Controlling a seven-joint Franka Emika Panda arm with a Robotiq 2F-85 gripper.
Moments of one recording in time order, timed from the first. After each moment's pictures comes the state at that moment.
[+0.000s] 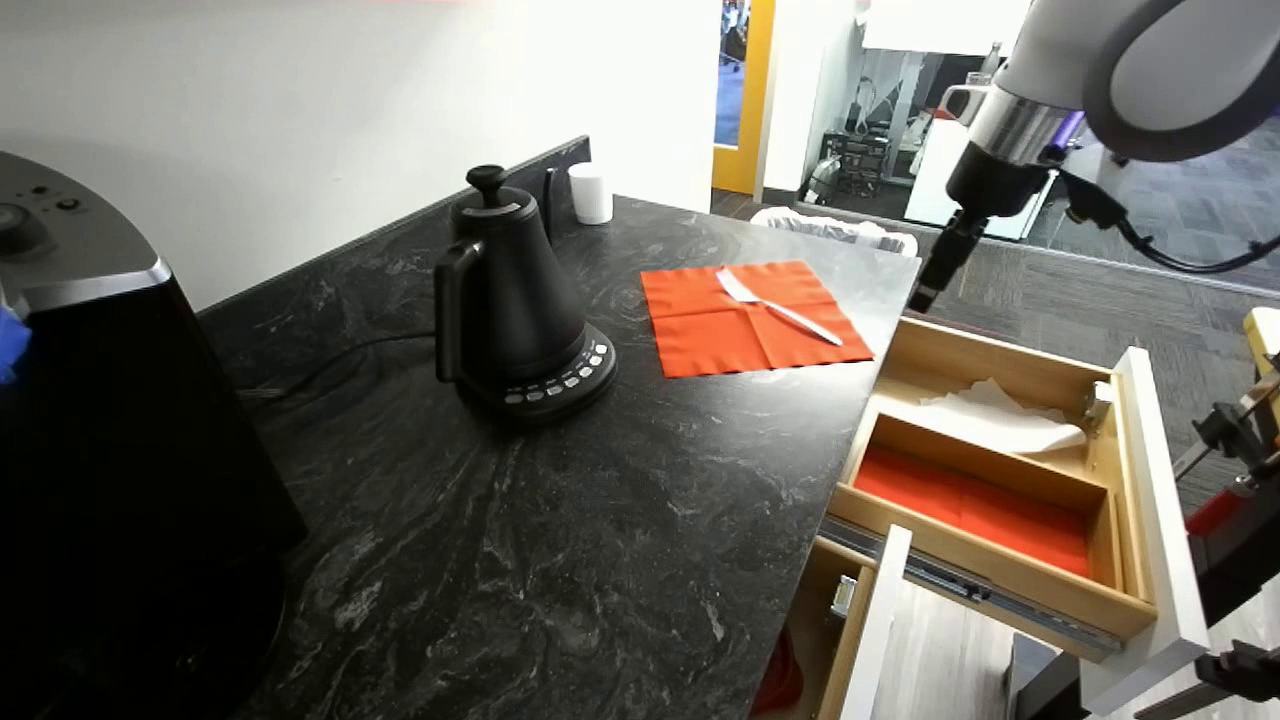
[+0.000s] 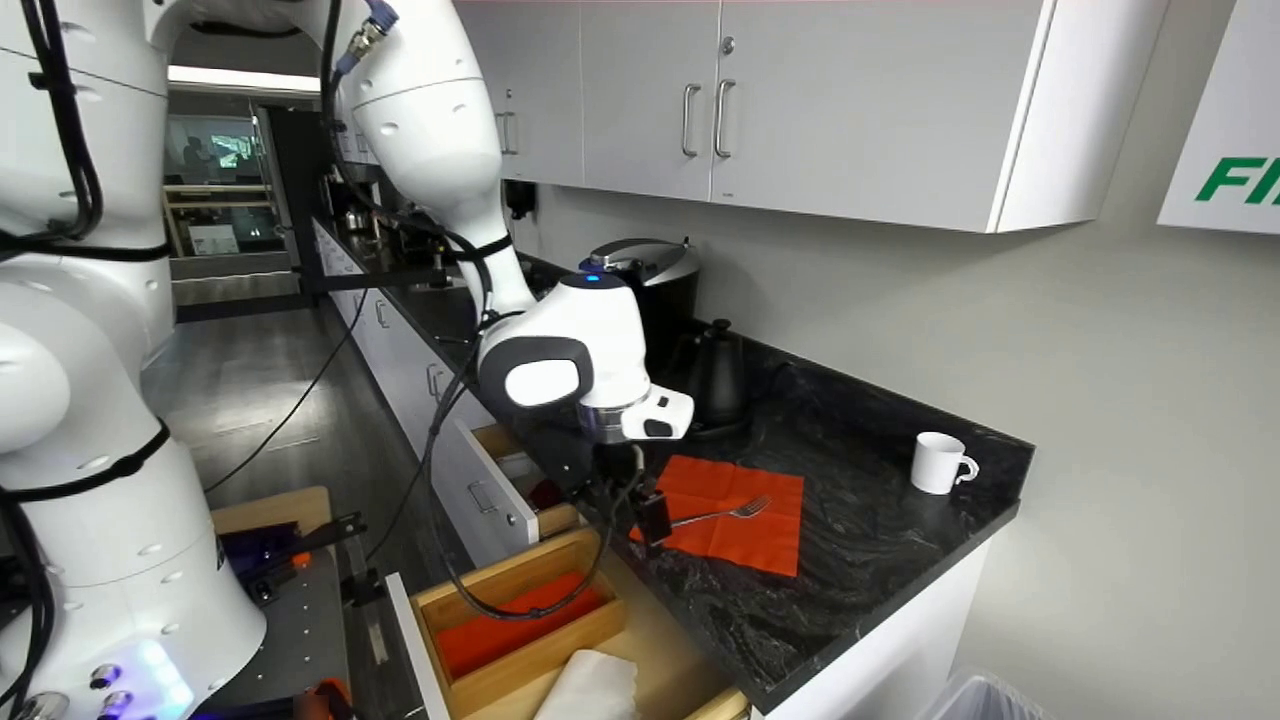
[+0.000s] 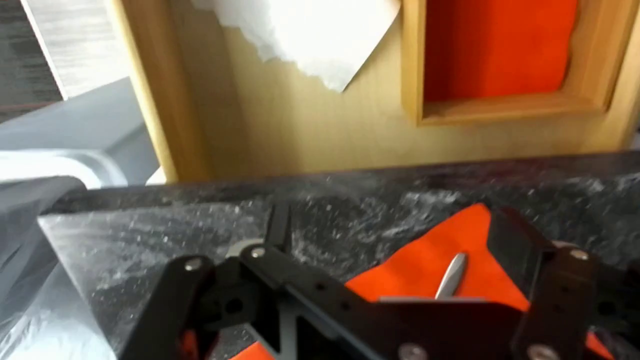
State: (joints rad) arm -0.12 0.29 -0.06 -2.56 0.10 3.03 -0.22
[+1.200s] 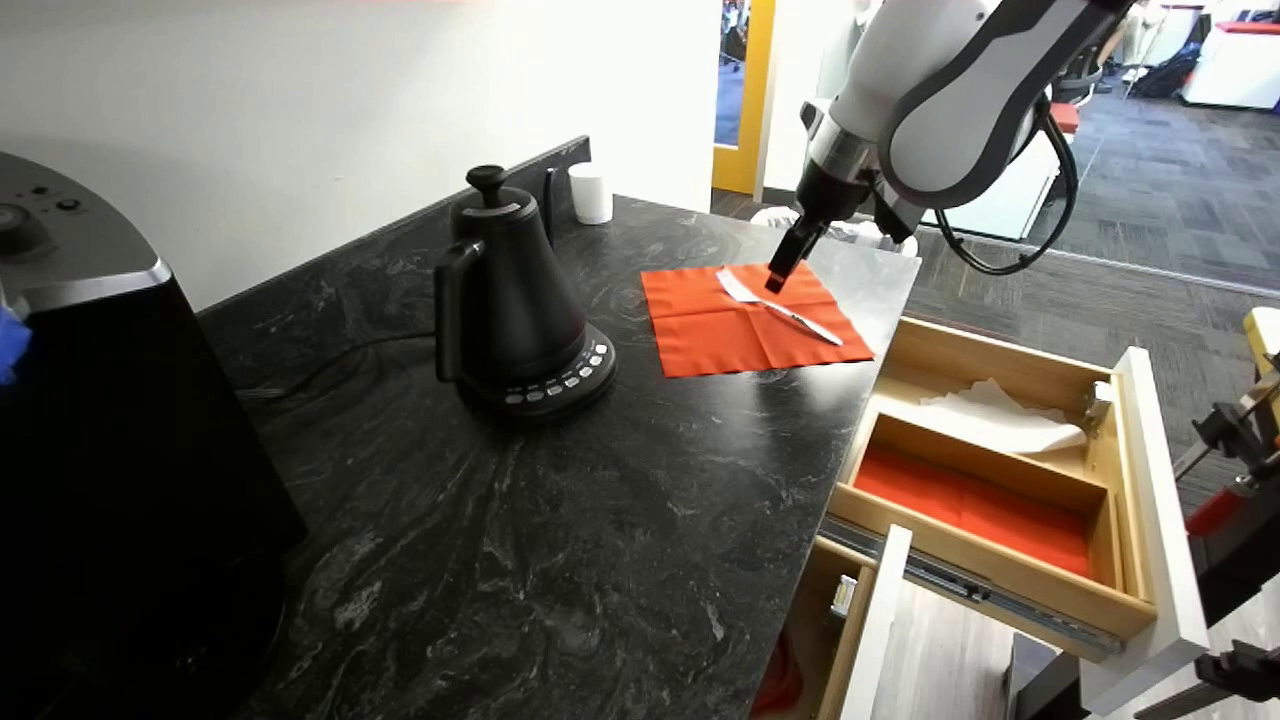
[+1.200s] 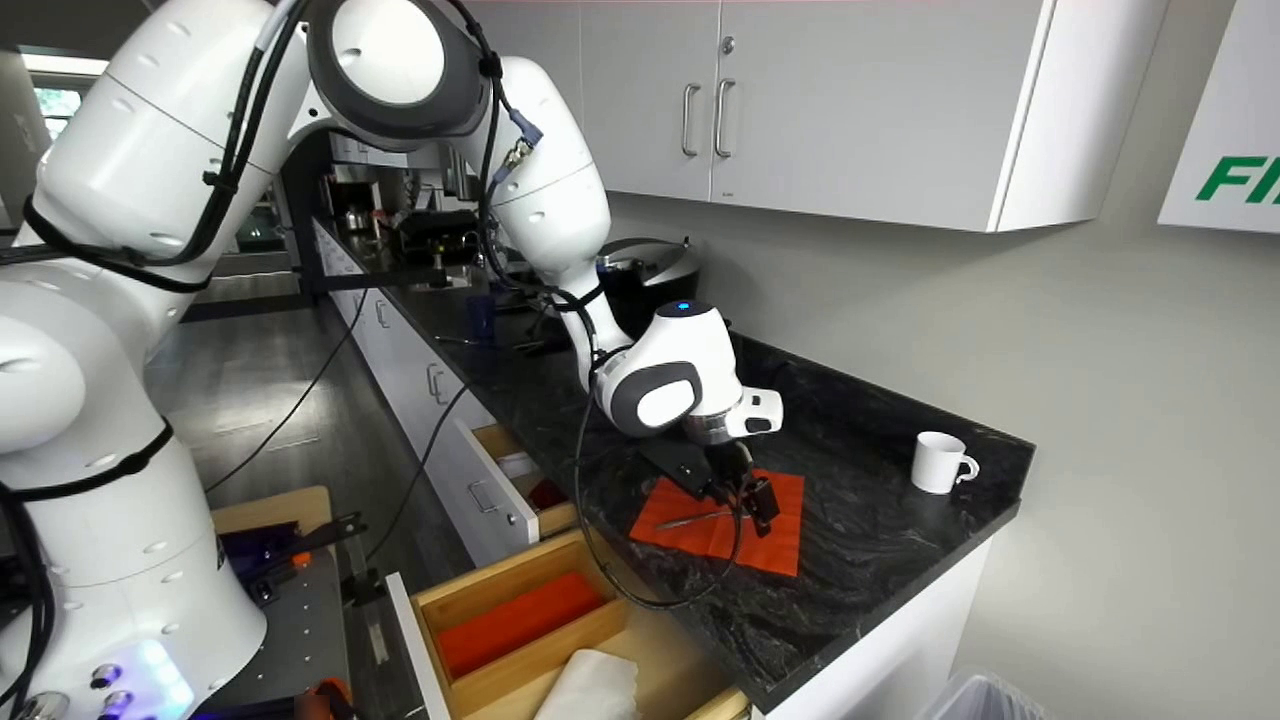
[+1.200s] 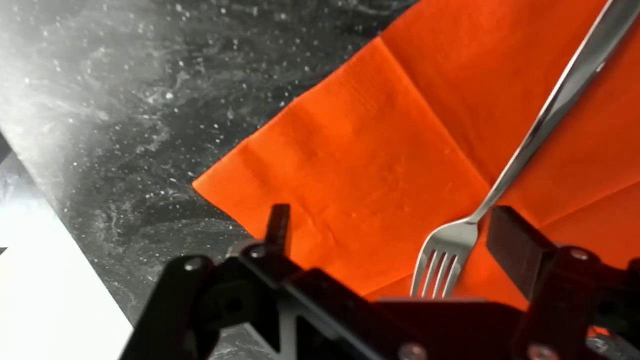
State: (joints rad) arm -0.06 0.67 -0.10 -2.06 0.01 3.07 -0.13
